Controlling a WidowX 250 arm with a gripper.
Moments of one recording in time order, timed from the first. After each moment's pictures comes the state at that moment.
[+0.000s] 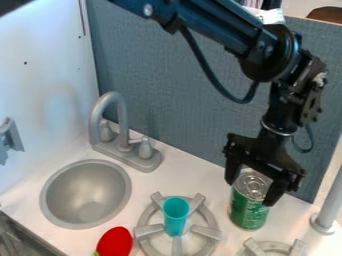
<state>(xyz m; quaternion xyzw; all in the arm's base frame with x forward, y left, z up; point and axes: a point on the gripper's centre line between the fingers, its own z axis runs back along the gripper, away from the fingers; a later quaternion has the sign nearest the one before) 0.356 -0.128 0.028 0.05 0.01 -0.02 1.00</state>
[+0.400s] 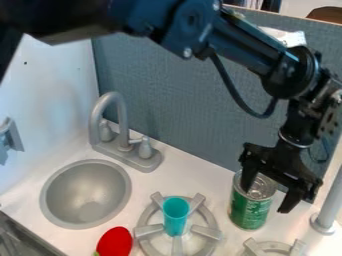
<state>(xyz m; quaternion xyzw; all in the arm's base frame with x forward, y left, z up) 0.369 -0.146 0.009 0.06 0.01 -0.02 1.00</state>
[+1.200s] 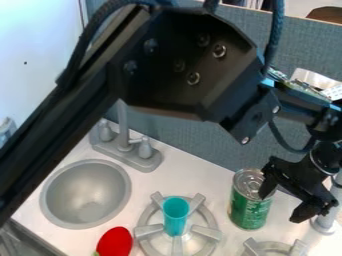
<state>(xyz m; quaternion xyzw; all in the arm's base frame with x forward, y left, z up) 0.395 -0.167 -0.022 0.16 -0.02 -0.01 0.99</state>
